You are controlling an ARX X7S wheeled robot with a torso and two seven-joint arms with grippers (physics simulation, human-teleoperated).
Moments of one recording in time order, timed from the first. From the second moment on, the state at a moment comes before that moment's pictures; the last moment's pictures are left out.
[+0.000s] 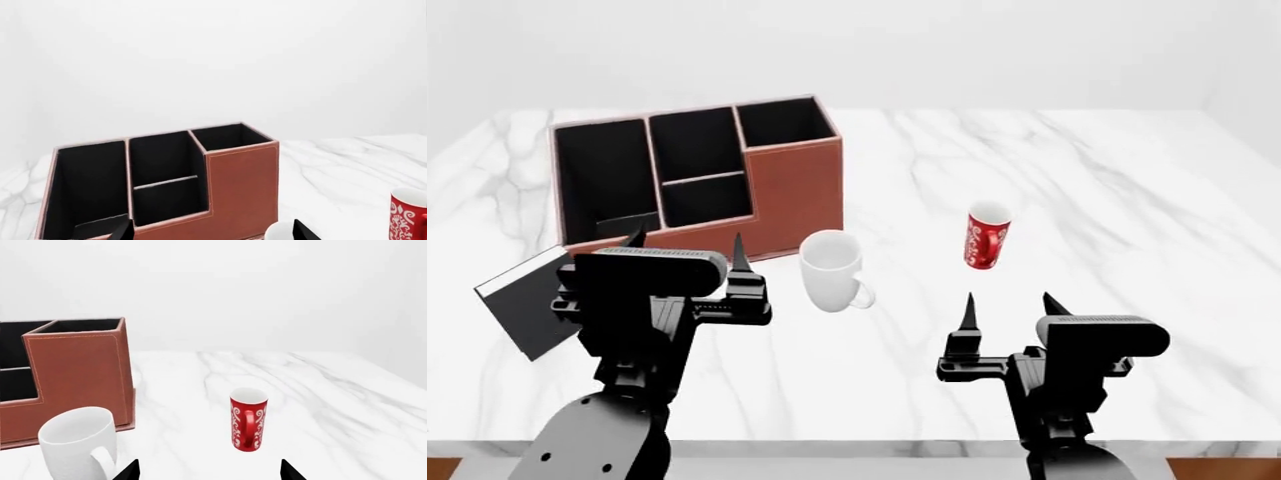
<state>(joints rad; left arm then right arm) -0.33 -0.14 0.07 0.60 -0.15 -0.81 -0.13 0.16 0.14 -0.06 -0.33 0.16 0.45 0.11</state>
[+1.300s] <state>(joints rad) -0.36 -0.19 0.07 0.66 -0.20 -0.88 -0.16 0.12 0.21 -0.04 -0.35 0.23 0.43 0.14</state>
